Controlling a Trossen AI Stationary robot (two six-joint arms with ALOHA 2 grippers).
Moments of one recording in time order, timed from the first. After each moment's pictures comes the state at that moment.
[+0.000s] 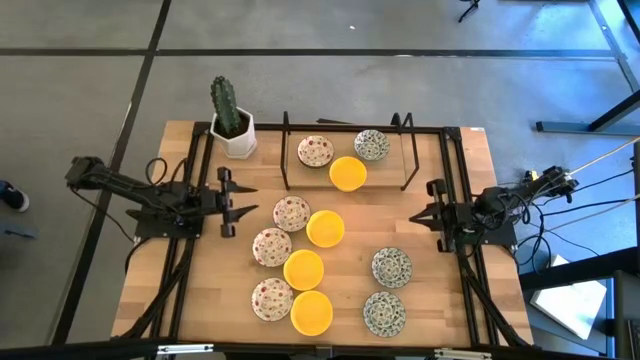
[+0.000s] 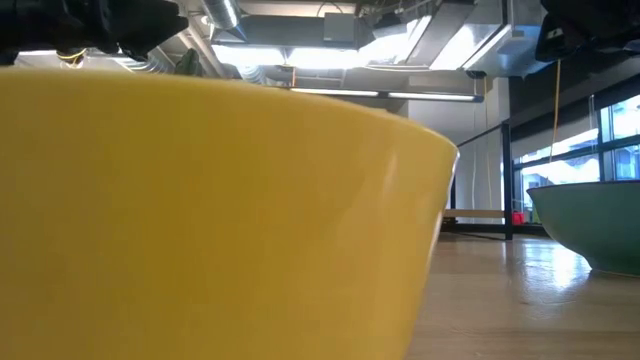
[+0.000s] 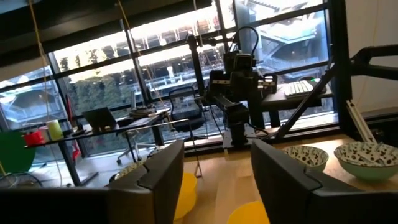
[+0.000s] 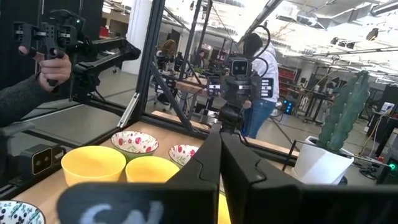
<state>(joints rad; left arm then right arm) -0.26 0.44 0.13 0.52 -0.40 0.27 0.40 0.22 0.15 0.20 0.24 -0.29</state>
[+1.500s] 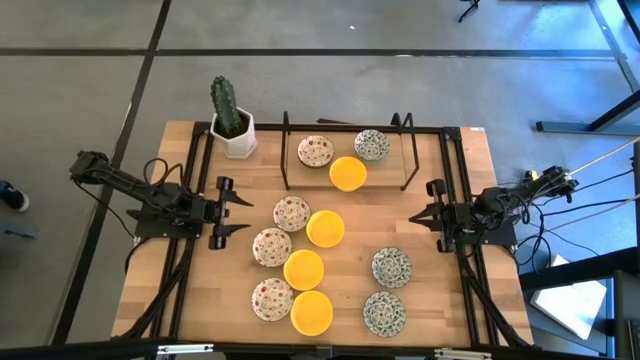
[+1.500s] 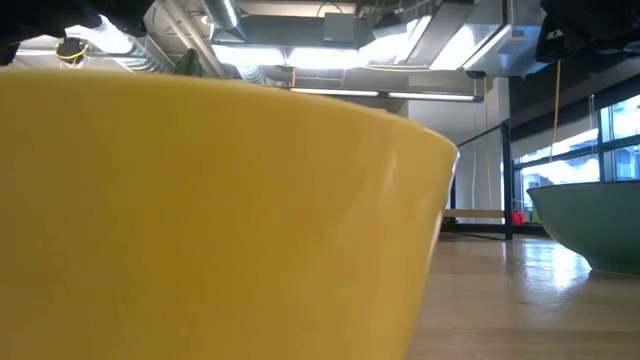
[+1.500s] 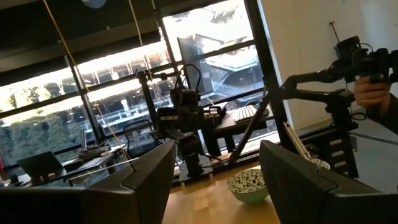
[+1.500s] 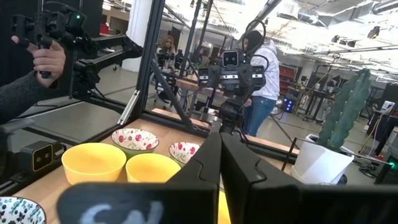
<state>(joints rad) -0.35 0.44 0.13 0.59 -0.23 0.34 0.40 0.22 0.15 0.19 0.24 -0.29</state>
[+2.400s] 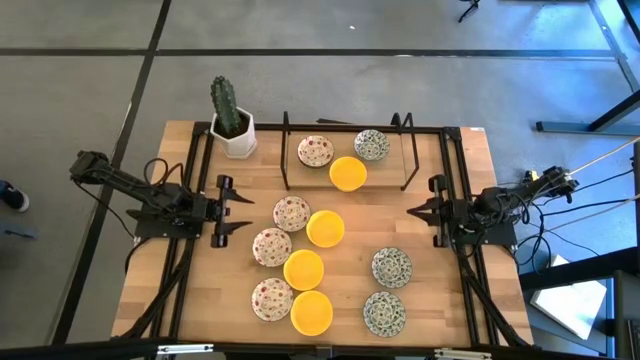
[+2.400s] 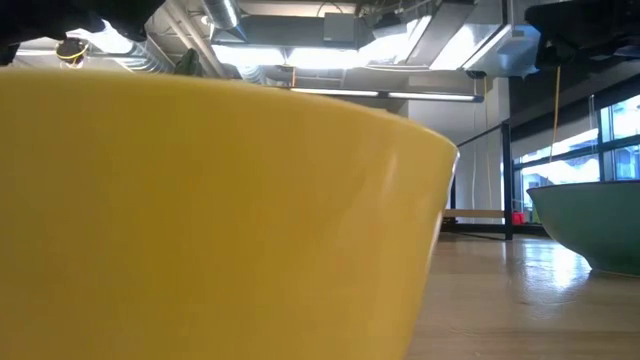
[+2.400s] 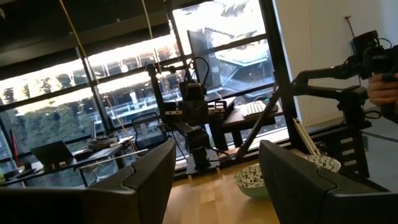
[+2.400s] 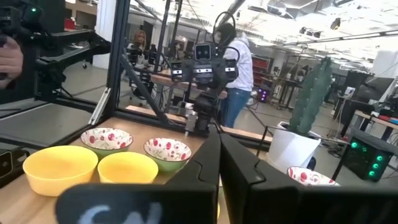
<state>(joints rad) -0.35 0.44 0.13 0.58 -0.28 0.33 0.40 0.22 0.15 0.19 0.36 -0.27</state>
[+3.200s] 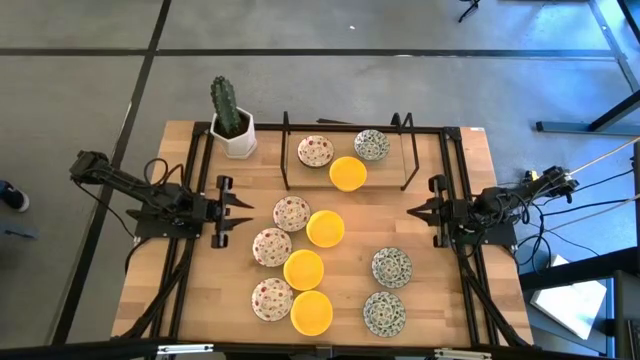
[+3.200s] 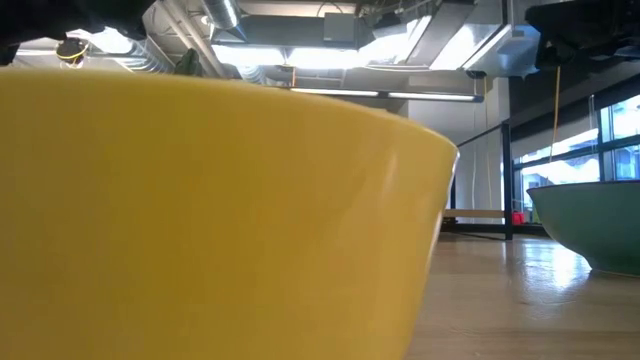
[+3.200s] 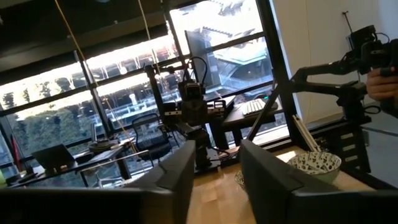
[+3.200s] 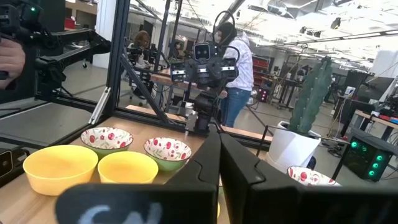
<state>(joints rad) -0.35 0.44 0.13 0.57 -0.27 0.36 0.40 0.22 0.15 0.19 0.36 -0.27</state>
